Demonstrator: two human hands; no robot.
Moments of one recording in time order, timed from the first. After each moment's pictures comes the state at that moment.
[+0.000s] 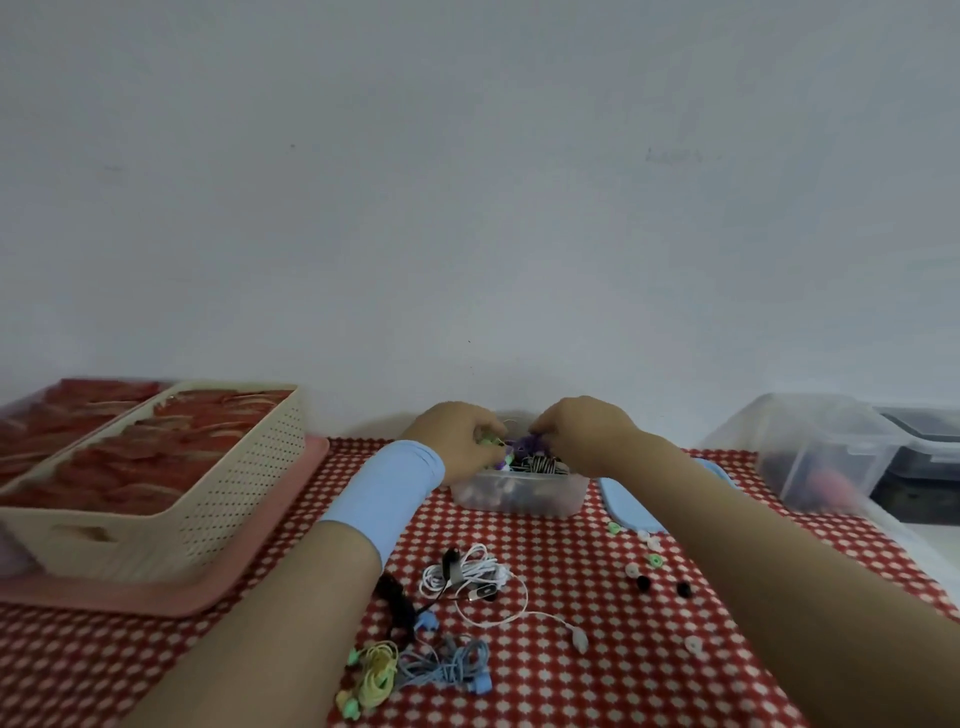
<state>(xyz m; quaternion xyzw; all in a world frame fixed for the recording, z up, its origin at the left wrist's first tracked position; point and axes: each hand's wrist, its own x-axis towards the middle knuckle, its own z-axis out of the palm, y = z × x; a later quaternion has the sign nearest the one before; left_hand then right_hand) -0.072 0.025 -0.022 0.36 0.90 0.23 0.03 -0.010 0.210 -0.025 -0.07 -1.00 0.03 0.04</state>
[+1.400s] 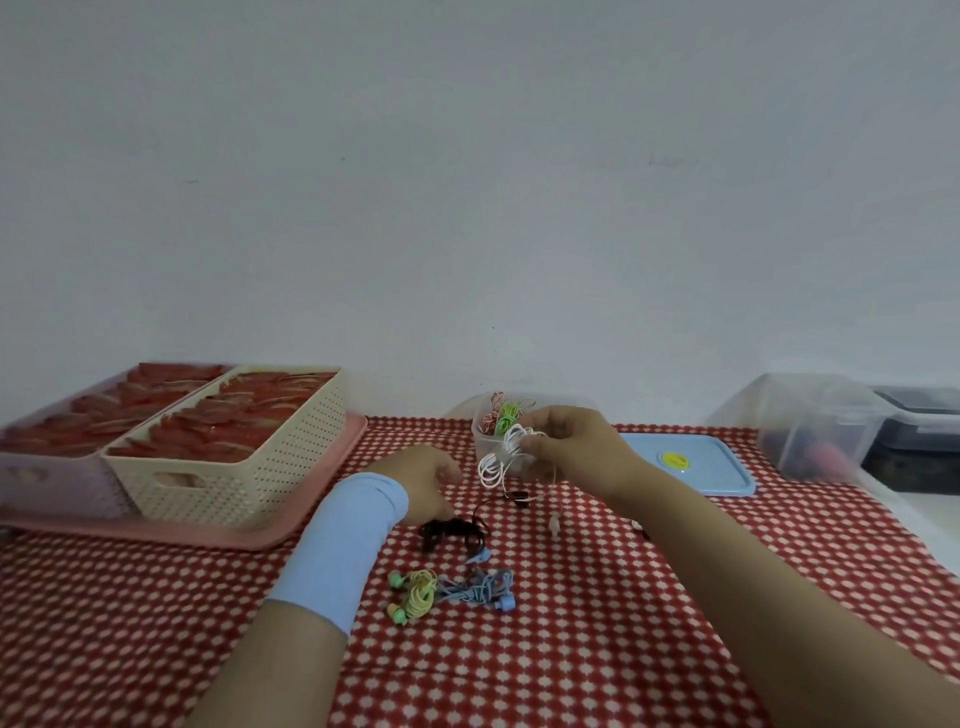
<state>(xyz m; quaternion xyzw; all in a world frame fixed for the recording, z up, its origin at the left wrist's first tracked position) -0.001 -0.063 -0.028 0.26 0.94 0.16 0.12 0.072 0.139 -0.037 -0.04 -0.79 0.61 0.10</state>
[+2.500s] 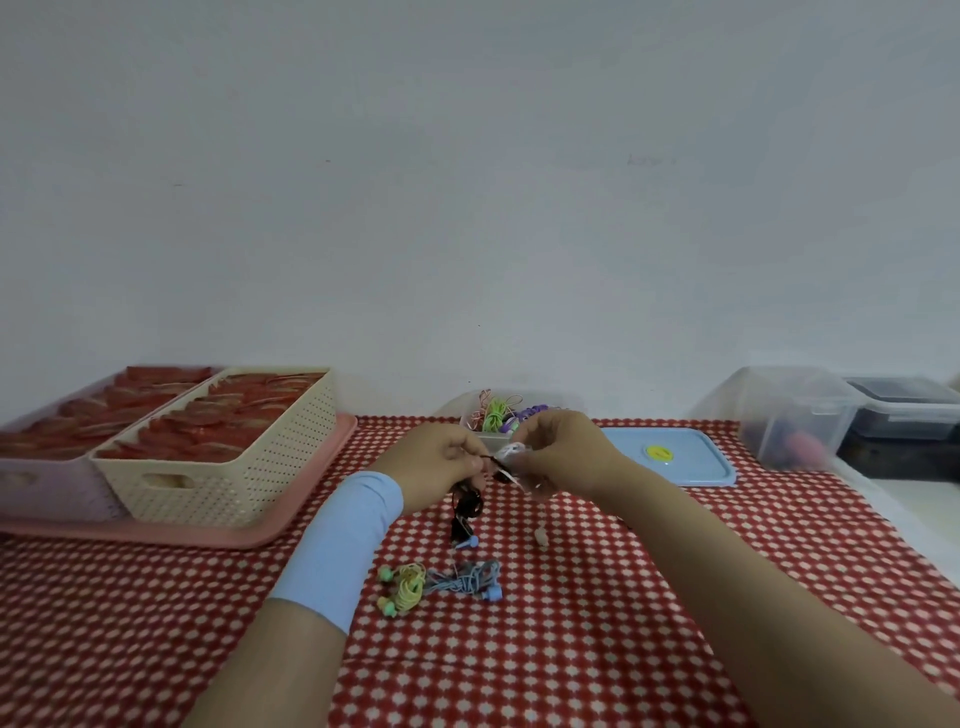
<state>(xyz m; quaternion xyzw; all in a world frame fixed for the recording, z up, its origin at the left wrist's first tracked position) 0.021 -0.049 -0.016 0.34 0.86 0.36 0.11 0.082 0.139 -0.037 -0.06 -0.83 0.55 0.08</state>
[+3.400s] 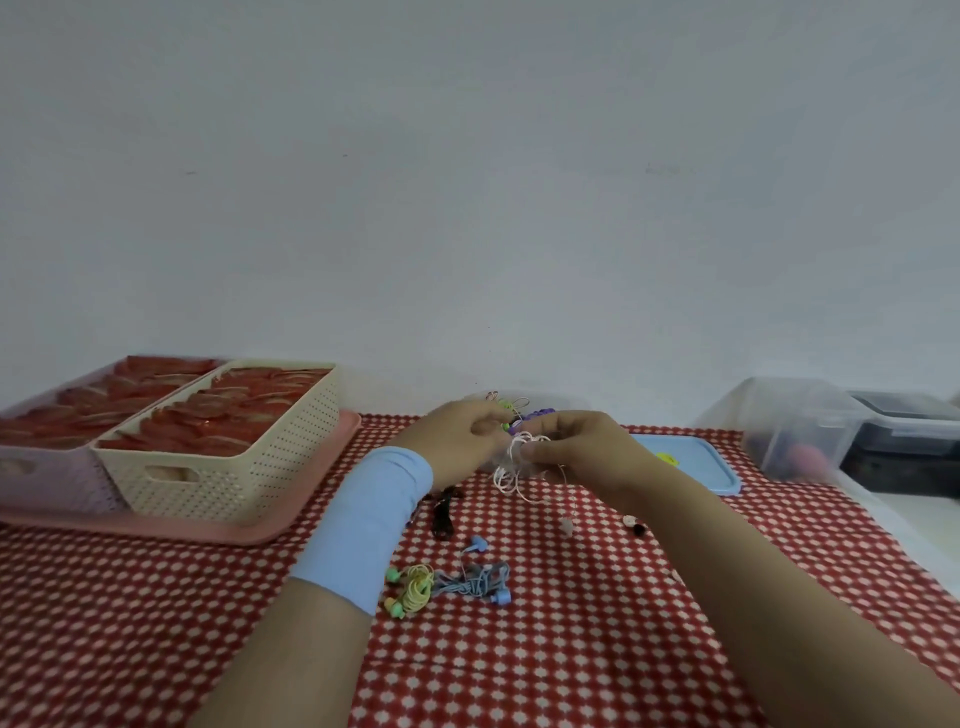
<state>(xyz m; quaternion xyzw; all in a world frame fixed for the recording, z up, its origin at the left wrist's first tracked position) 0.025 -0.040 0.008 0.33 0.89 0.31 0.09 0.088 0.140 -0.026 -0.06 -0.75 0.65 0.05</state>
